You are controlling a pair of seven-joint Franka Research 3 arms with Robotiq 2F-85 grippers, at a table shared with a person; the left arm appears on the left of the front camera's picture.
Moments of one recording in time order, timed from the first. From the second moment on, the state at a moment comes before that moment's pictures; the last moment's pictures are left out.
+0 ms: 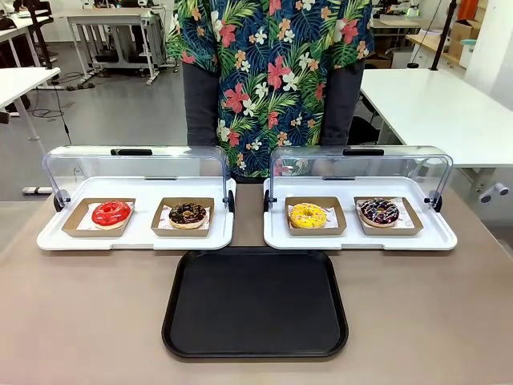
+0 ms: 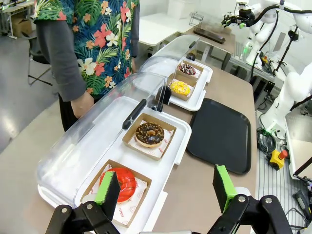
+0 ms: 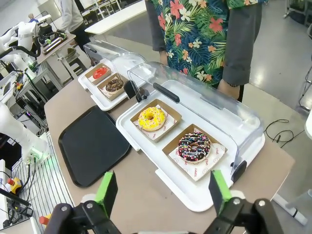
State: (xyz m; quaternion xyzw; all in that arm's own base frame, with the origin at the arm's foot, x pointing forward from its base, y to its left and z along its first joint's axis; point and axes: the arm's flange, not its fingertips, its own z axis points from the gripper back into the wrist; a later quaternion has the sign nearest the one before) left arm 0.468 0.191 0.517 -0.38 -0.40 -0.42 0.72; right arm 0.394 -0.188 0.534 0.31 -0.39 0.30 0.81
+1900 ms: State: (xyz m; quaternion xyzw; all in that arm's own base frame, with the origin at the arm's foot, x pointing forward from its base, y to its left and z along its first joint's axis) left arm 0.468 0.192 0.517 -0.38 -0.40 -0.42 0.72; right arm 0.394 -0.188 0.534 0.31 -0.39 0.30 0.81
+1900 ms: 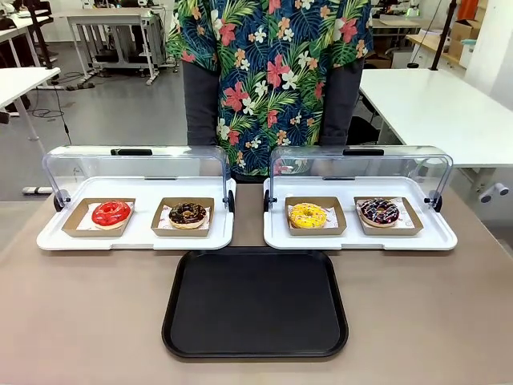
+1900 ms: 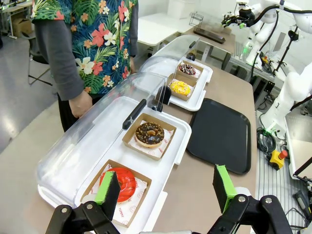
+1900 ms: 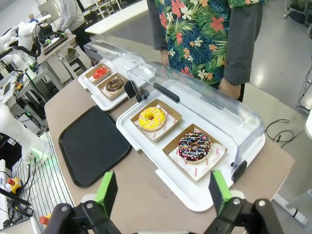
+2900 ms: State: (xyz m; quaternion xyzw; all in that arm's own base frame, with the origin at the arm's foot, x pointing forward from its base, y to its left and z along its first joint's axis) left arm 0.468 0.192 0.517 -0.38 -0.40 -0.42 0.72; right arm 0.394 -0.188 0.534 0.31 -0.39 0.30 0.81
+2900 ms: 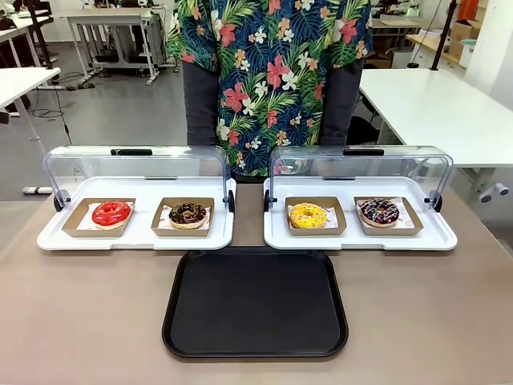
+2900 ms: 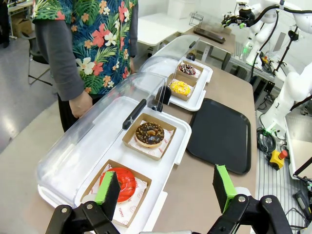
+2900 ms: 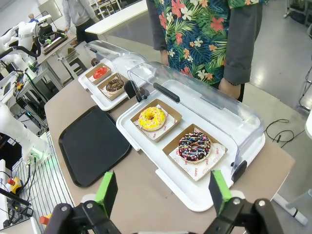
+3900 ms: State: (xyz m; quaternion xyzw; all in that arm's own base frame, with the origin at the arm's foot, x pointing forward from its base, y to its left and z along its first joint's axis) left arm 0.468 0.192 0.517 -0.38 -0.40 -0.42 0.72; right arm 0.394 -0.188 0.534 0.31 -0.39 0.30 0.81
